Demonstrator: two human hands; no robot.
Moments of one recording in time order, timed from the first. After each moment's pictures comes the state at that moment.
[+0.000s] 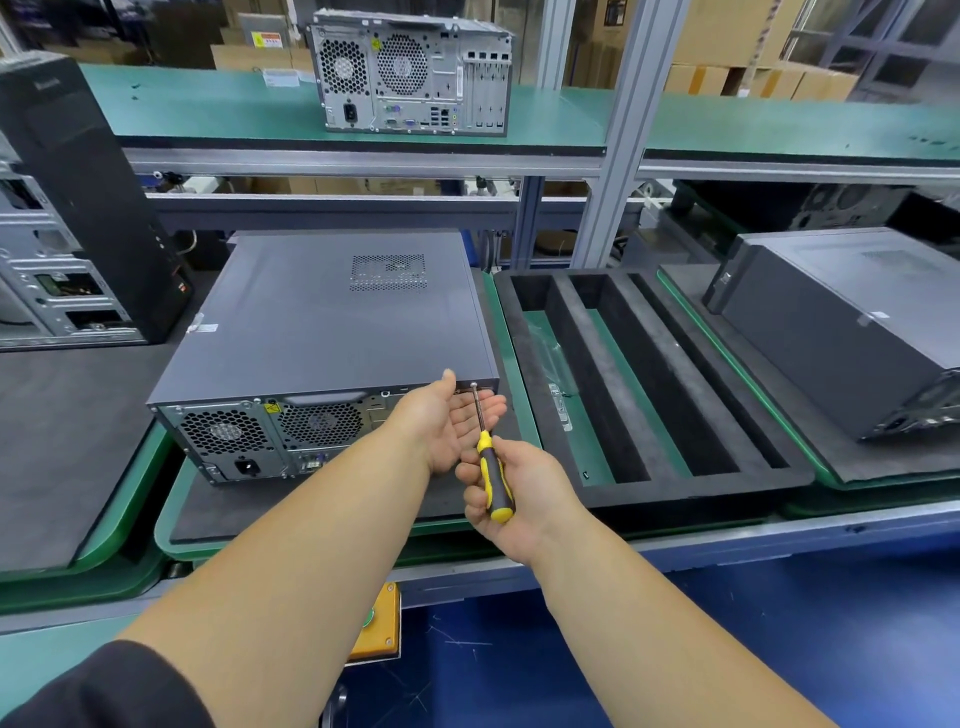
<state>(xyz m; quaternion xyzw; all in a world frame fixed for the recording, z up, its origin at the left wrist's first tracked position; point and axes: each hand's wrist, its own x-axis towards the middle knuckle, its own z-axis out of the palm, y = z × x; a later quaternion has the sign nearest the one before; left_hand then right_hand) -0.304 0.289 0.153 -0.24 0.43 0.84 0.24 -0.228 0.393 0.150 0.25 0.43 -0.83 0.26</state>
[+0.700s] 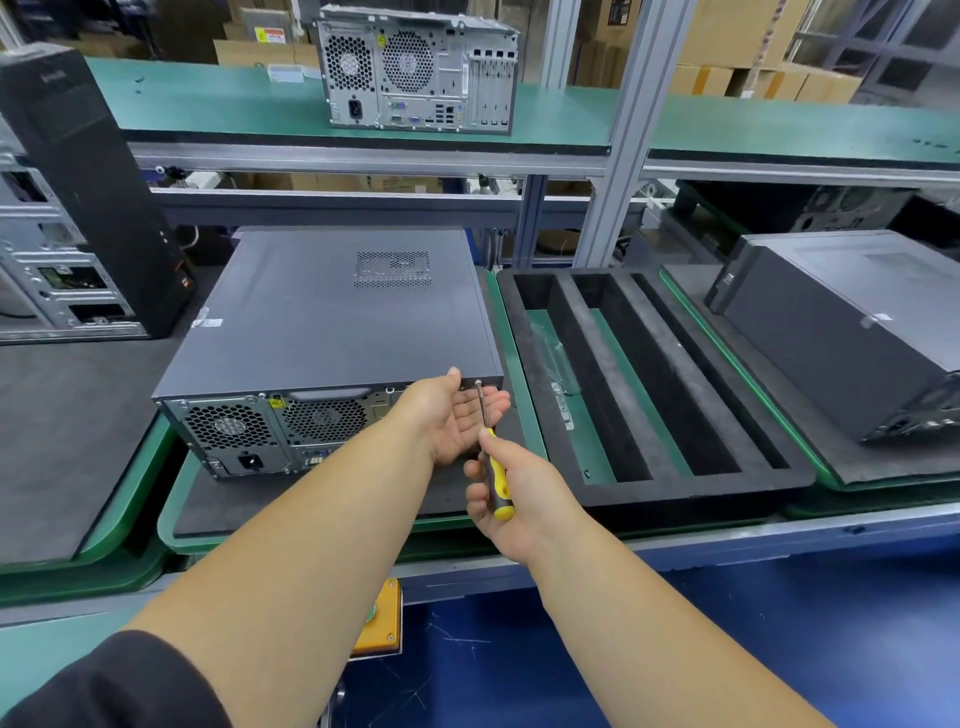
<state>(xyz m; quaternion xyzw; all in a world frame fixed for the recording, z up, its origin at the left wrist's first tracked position) -0.305 0.286 0.160 -0.23 0.44 0.83 0.25 -0.226 0.387 0.144 0.28 0.46 -0.81 0.23</state>
